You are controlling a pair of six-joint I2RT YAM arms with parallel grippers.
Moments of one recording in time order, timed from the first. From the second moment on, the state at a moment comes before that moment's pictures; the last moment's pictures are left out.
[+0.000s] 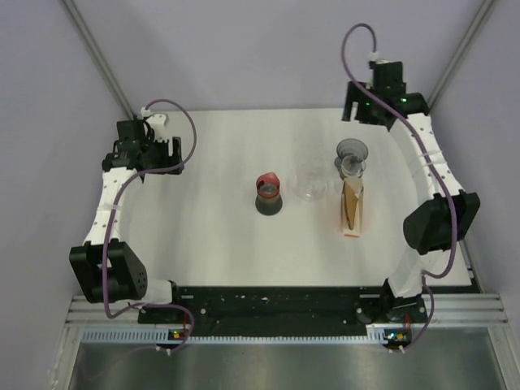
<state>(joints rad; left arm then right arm) 0.11 1.41 1.30 -0.65 0.22 0.13 0.31 1.79 1.95 -0.84 0.07 0.23</state>
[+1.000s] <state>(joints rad) 0.11 1.41 1.30 -0.66 0.19 0.15 0.00 2.14 1.89 -0.77 -0.13 0.27</state>
